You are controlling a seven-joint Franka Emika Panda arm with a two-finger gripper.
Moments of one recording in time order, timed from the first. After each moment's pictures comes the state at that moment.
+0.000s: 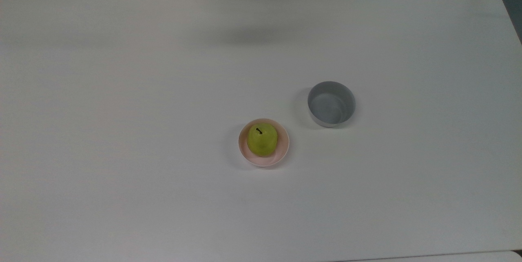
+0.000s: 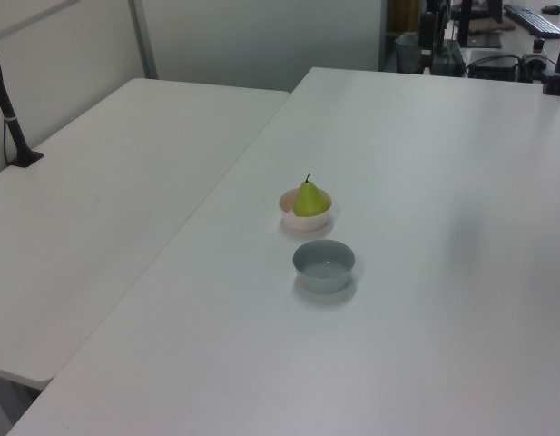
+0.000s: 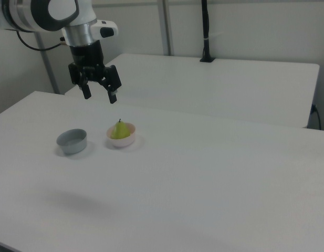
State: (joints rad) arm 0.06 -0.02 -0.09 -1.62 -0.04 1.61 -0.04
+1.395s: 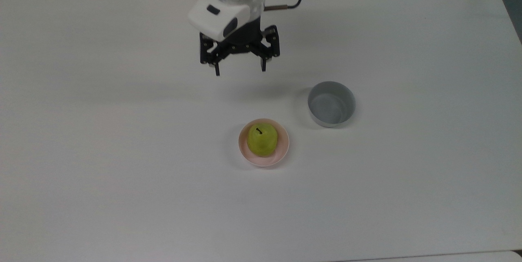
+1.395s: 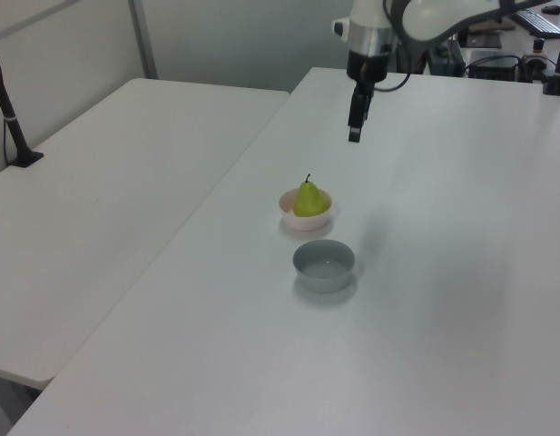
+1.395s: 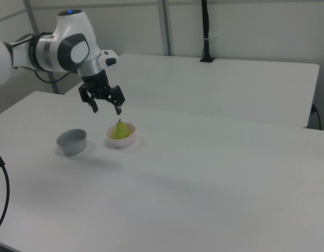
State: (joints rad) arm 0.19 0.25 -0.08 -1.62 -0.01 2.00 -0.04
